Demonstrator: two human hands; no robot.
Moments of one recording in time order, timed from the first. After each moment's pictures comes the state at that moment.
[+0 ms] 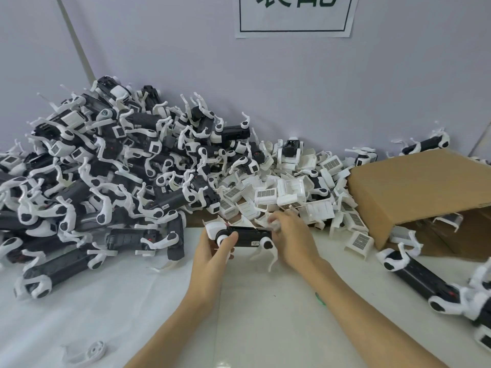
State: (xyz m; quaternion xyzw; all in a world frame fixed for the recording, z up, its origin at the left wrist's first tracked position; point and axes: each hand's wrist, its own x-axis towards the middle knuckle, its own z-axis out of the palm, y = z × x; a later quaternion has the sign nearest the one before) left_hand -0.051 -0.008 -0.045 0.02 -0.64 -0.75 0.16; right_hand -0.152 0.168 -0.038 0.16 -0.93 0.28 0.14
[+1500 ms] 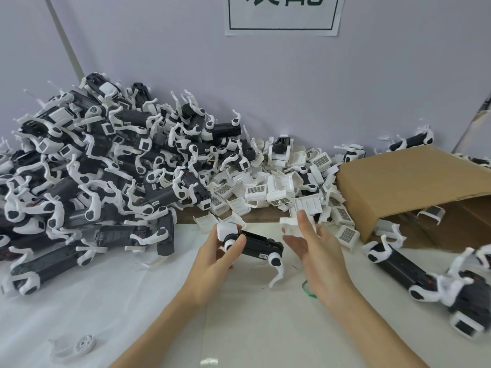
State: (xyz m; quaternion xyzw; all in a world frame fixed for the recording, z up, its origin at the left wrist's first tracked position) left_hand -0.042 -0.004 -0.044 -0.07 -0.74 -0.66 0.07; right_hand -0.078 0.208 -0.017 -0.02 -0.53 0.85 0.02
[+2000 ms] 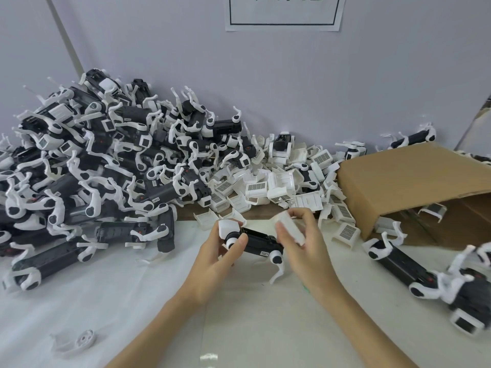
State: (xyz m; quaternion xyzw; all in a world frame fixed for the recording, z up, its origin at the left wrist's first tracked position) left_hand -0.042 -0.003 -0.048 -0.09 -0.75 -0.65 0.07; right_hand -0.069 0.199 -0.022 0.14 -0.73 0.66 0.11
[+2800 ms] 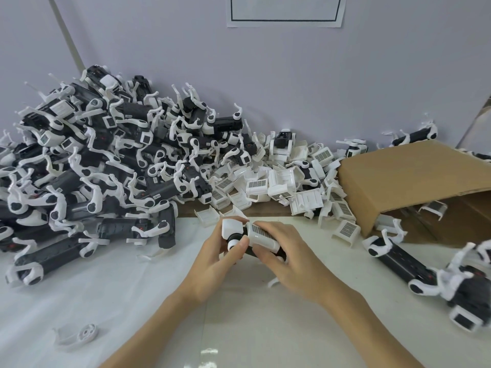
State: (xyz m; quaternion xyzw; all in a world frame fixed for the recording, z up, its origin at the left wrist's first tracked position) left_hand -0.034 -0.002 -0.039 -0.16 -0.74 -0.65 0.07; right_hand -0.064 0.202 -0.026 0.31 -0.84 0.44 0.06
